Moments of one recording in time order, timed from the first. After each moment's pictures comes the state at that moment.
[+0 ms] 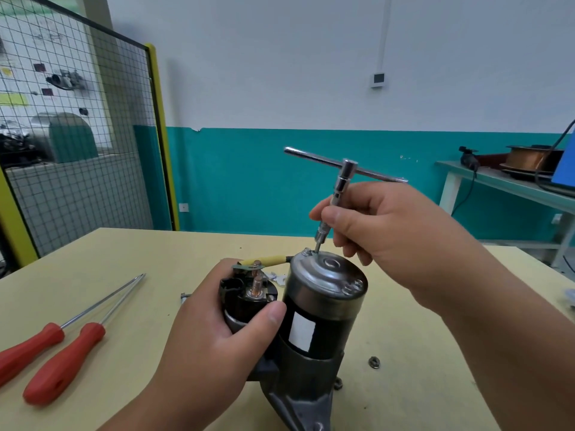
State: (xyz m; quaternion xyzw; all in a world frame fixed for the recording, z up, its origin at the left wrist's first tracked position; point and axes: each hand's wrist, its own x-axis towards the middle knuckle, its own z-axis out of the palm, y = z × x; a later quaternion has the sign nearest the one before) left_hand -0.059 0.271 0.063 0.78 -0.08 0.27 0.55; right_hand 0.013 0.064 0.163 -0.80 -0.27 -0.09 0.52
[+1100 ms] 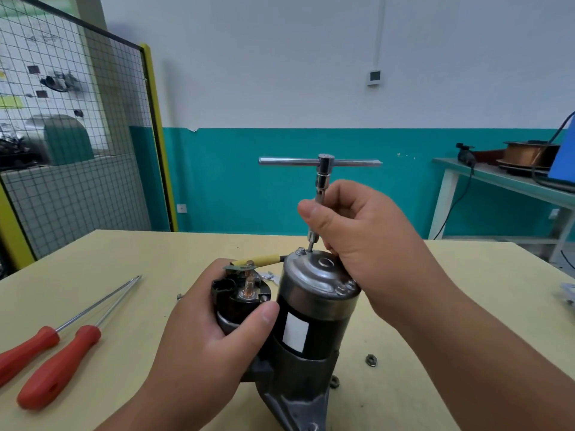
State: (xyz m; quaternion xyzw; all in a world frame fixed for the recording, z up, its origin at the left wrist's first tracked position) left_hand -0.058 0.271 0.063 0.79 -0.08 0.28 0.54; right_hand 0.015 0.086 0.141 -0.73 -0.25 -0.13 0.63
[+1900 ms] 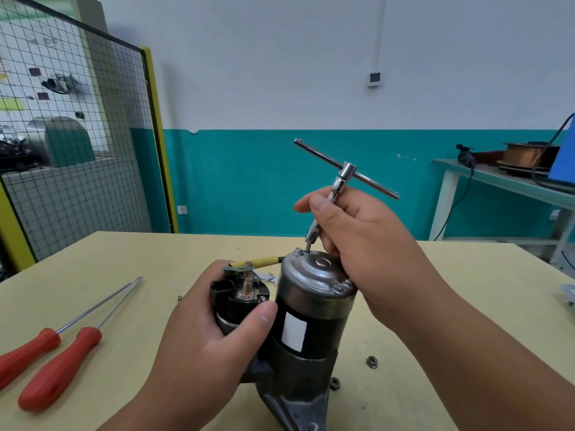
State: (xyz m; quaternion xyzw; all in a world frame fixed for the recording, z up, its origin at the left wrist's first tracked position) left_hand -0.059 0.271 0.063 0.78 -0.07 0.29 0.55; right_hand 0.013 0.087 0.139 -0.74 -0.22 -0.11 0.63
